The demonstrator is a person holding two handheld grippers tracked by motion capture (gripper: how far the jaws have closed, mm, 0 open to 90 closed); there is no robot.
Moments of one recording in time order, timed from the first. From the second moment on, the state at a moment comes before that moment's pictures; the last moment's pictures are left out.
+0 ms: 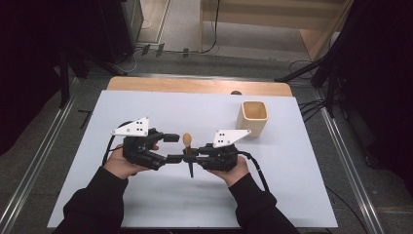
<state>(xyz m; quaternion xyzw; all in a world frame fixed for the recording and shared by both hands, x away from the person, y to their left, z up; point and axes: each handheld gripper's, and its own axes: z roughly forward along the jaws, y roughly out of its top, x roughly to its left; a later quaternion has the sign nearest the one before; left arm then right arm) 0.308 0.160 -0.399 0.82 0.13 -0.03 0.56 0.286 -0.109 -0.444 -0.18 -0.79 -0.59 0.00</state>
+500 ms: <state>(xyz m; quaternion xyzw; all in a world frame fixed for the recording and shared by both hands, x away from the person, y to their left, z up) 0.309 0.177 -0.403 0.81 0.15 -0.01 0.57 0.287 -0.116 -0.442 -0.18 -0.79 -0.59 0.00</state>
